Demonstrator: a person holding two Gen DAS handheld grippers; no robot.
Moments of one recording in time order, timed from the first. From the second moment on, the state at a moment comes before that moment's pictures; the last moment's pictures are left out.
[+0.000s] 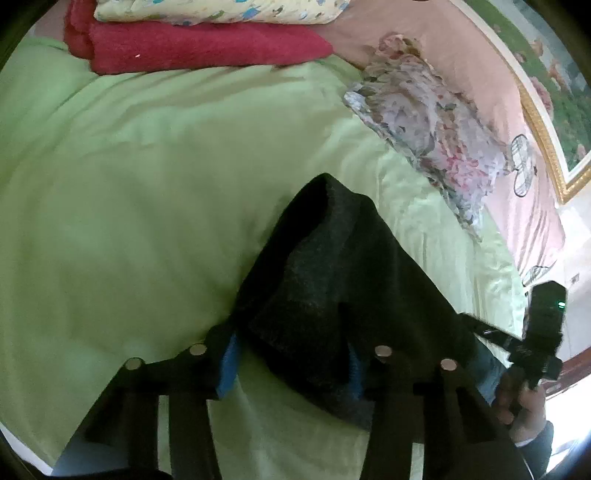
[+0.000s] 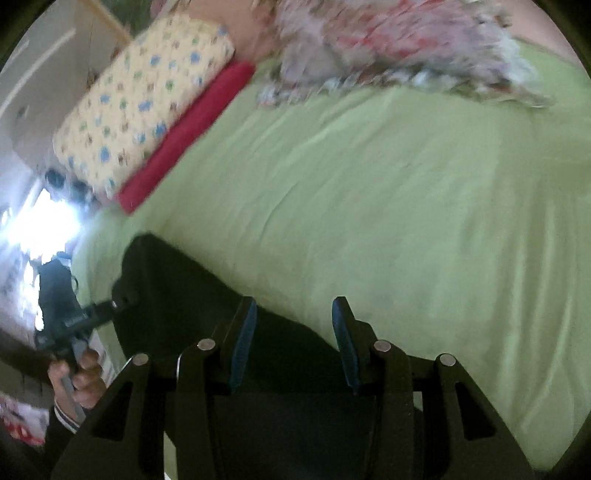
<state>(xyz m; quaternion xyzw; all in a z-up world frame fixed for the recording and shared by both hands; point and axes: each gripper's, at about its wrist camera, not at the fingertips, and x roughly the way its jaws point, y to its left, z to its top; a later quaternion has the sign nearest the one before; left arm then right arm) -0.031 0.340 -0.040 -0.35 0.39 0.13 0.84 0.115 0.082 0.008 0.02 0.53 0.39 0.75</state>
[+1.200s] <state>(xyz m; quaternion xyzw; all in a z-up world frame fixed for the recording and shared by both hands) -0.051 0.291 0.038 -0.22 0.32 0.14 0.91 0.046 0.009 0.055 0.05 0.42 0.31 0.85</state>
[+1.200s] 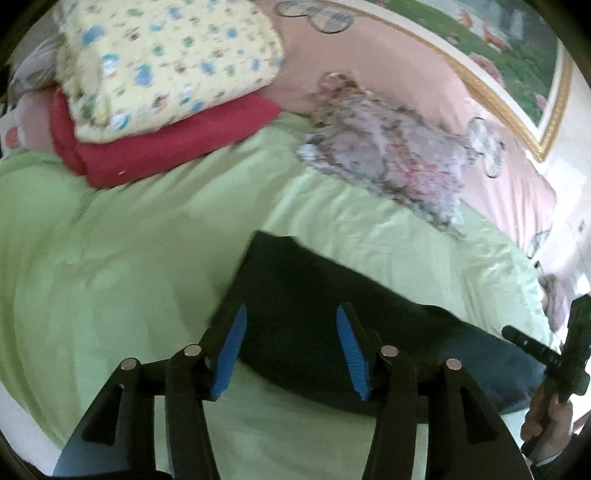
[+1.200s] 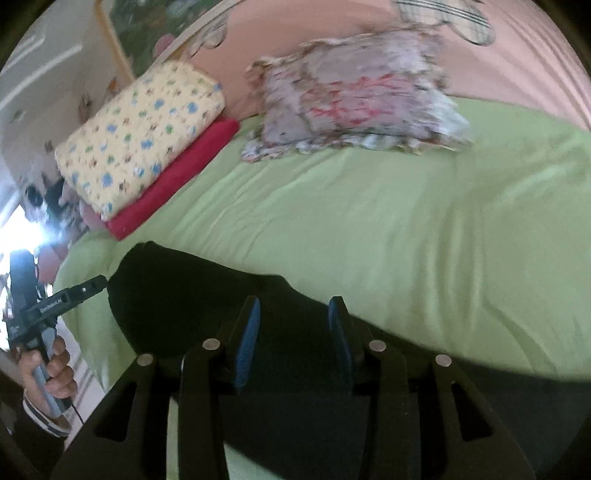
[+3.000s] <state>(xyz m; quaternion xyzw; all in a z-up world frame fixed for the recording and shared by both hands) 0.152 -0.093 0.062 0.04 0.42 -0.25 0.87 -0.072 -0.306 0.003 0.41 0.36 0.01 0.84</state>
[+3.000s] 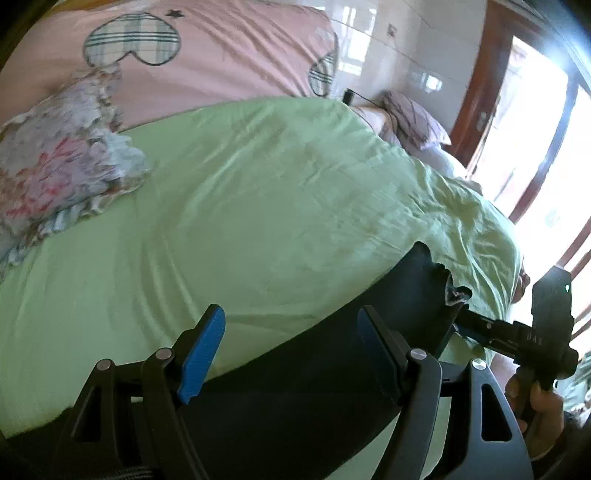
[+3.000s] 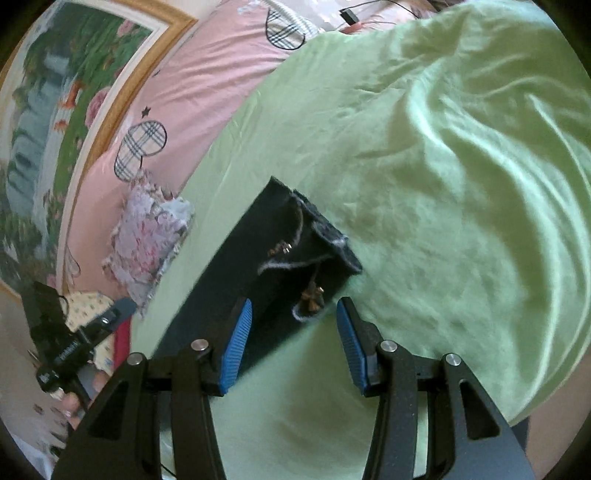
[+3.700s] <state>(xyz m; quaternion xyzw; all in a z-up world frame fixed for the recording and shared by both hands) 0.207 -0.217 0.023 0.13 0.49 -0.40 0.76 -0.057 -0.315 -0.011 0.41 0.33 0.04 0.85</state>
